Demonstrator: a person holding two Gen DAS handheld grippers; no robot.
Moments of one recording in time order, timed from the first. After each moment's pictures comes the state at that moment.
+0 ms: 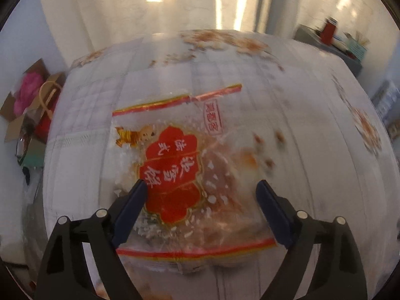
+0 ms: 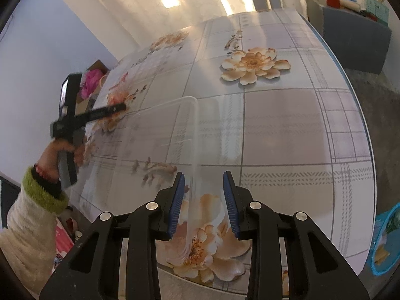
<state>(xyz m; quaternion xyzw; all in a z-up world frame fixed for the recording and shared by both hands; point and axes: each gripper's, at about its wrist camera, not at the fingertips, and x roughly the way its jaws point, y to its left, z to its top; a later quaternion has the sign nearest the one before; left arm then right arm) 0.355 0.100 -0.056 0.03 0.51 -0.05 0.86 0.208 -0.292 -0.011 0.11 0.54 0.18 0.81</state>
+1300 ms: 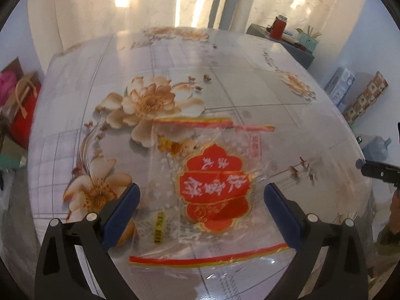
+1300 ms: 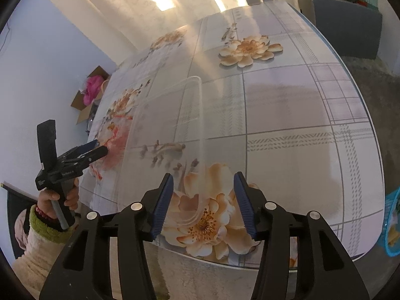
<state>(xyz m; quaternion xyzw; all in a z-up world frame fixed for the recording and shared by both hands) 0.248 0.112 -0.047 -0.01 0.50 -0.16 0.85 0.180 -0.290 -0.013 0.15 0.54 0.17 0.81</state>
